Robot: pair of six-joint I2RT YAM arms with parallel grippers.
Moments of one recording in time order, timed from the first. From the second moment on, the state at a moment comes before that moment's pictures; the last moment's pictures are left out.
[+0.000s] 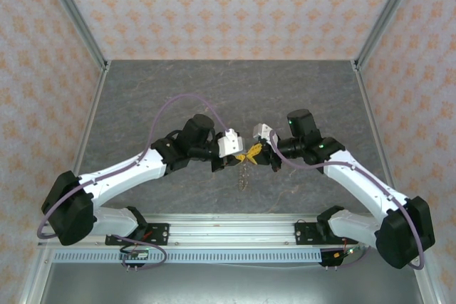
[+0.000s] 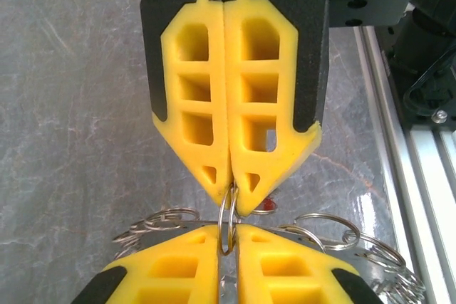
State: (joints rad) left arm -0.75 1.30 0.89 -0.21 0.49 0.45; right arm 0.48 1.11 0.77 -0.43 -0.87 -0.48
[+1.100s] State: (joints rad) left arm -0.80 1.36 0.96 -0.29 0.41 0.50; right arm 0.48 1.10 0.77 -0.49 -0.82 -0.52
